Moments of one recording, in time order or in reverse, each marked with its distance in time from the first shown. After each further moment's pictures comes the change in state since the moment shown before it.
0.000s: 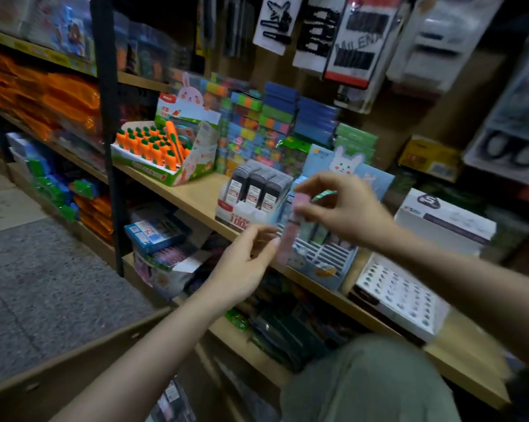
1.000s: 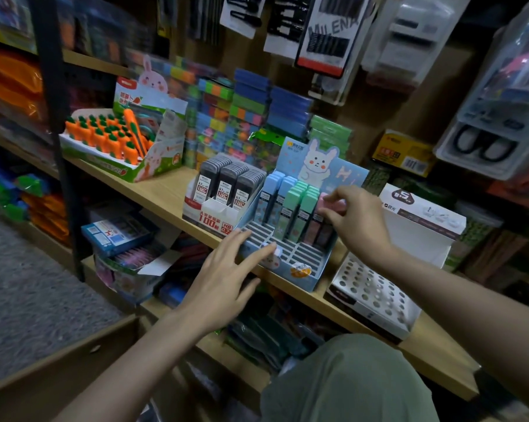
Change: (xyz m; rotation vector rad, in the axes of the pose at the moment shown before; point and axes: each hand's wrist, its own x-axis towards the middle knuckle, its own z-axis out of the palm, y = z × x) left_hand 0.003 -0.040 0.019 0.833 -0.131 0.325; right_hand -0.005 0.096 -0.005 -0.337 0.341 0.111
